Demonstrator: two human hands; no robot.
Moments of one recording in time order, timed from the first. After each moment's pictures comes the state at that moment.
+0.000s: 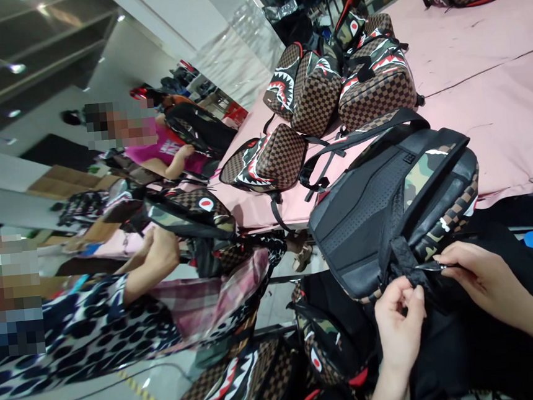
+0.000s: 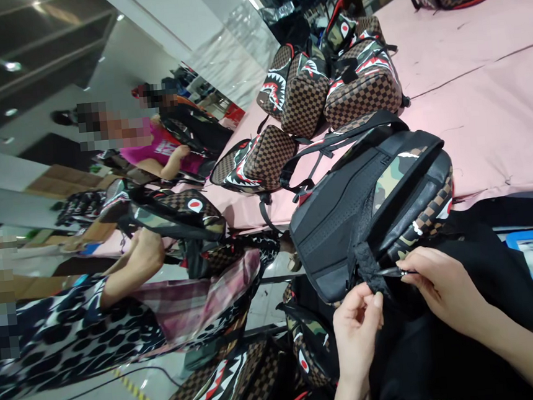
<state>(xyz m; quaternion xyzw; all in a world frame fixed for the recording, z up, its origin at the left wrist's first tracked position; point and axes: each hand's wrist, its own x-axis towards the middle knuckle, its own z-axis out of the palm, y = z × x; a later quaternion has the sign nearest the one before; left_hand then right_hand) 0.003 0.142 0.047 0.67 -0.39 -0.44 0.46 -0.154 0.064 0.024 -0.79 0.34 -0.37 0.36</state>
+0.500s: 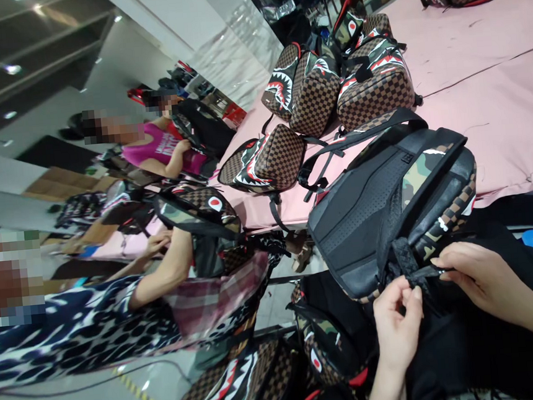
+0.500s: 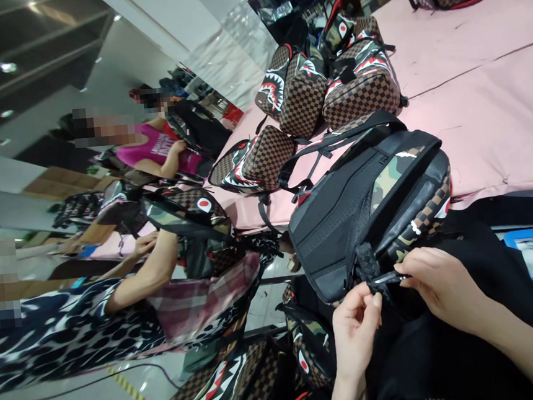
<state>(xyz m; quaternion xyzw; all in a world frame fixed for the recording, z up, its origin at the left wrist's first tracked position) 0.007 0.143 0.049 0.67 -0.42 -0.44 0.43 -0.159 0.061 0.023 -0.83 0.30 -0.35 0.30</state>
